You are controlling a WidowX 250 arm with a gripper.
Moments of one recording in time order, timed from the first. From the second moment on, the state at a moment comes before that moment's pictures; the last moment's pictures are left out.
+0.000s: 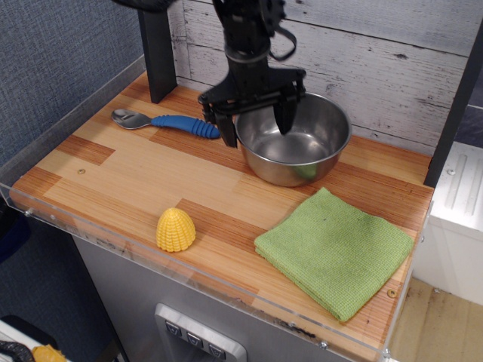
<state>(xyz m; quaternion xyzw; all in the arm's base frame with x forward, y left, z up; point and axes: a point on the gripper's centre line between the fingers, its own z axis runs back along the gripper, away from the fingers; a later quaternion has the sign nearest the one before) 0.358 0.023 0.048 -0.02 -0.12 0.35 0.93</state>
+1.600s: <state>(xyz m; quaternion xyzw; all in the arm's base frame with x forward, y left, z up) 0.338 0.026 0.060 0.03 -0.12 0.30 0.95</state>
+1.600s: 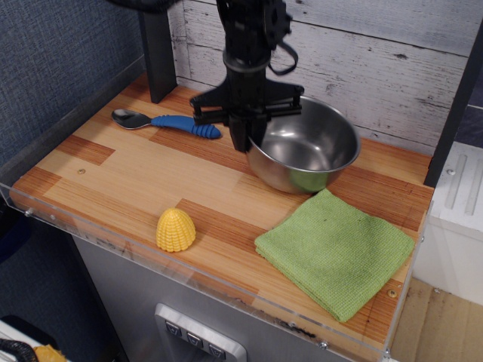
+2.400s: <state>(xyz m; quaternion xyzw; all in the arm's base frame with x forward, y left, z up) 0.265 0.082 0.134 0.03 -0.19 0.35 0.92</state>
